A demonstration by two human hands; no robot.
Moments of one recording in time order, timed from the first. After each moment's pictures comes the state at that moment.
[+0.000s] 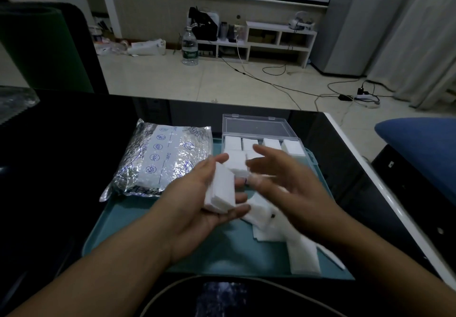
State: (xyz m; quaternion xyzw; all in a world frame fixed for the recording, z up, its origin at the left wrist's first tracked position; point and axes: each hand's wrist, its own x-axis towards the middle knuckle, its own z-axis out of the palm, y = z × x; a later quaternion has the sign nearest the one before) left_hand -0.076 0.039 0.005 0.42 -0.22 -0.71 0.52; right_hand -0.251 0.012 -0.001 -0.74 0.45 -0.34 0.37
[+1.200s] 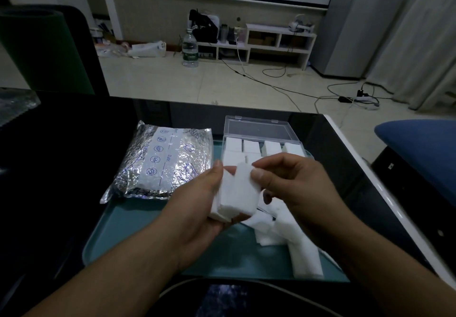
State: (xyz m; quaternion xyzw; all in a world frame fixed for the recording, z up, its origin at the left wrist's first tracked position) left_hand -0.084 0.043 0.006 0.44 -0.21 -0.70 0.52; right_hand -0.239 0.016 0.018 -0.57 0.45 -0.44 0.52
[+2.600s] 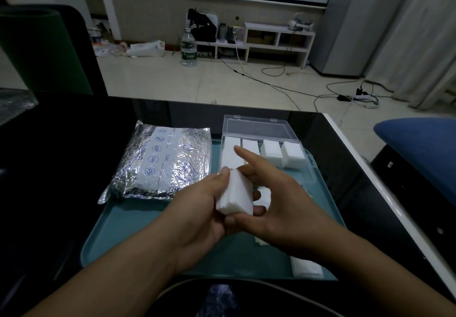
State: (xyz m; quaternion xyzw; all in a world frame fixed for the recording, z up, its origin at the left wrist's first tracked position) left_hand -0.085 0.045 0.003 0.38 -0.21 -0.76 0.48; right_hand -0.234 0.029 0.008 -0.79 0.41 -0.28 0.37
